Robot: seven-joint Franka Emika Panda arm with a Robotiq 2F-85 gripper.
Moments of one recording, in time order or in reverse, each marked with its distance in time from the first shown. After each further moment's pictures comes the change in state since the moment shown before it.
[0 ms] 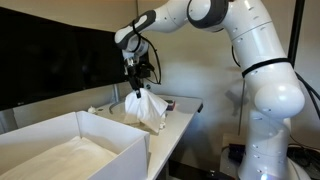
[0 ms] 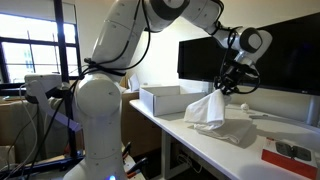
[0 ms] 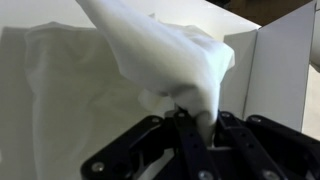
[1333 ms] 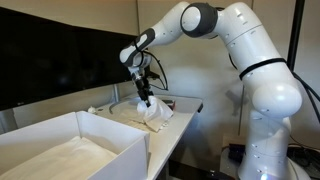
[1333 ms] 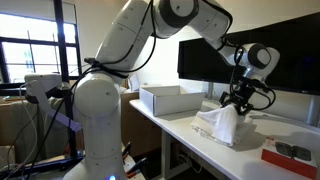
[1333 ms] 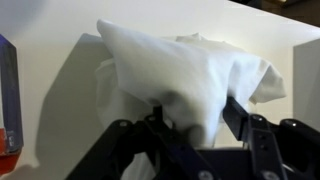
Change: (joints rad) arm -0.046 0.107 -0.003 -0.022 -0.167 0.052 0.042
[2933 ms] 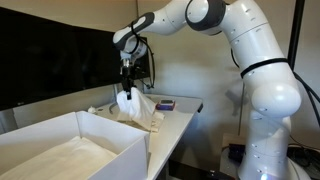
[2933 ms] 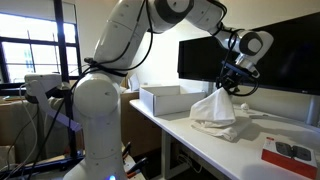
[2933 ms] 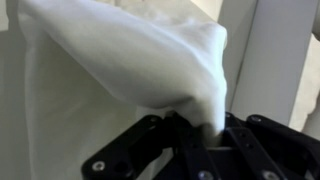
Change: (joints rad) arm -0.017 -0.072 0.096 0.049 0.244 0.071 -0.034
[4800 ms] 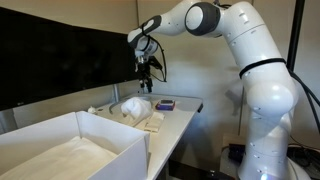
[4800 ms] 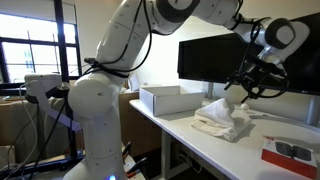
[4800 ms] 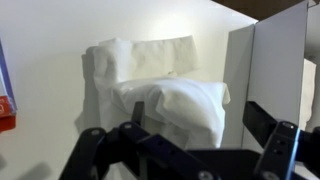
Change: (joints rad) arm -0.118 0.040 -0.076 0.107 -0.031 -0.221 -0.080
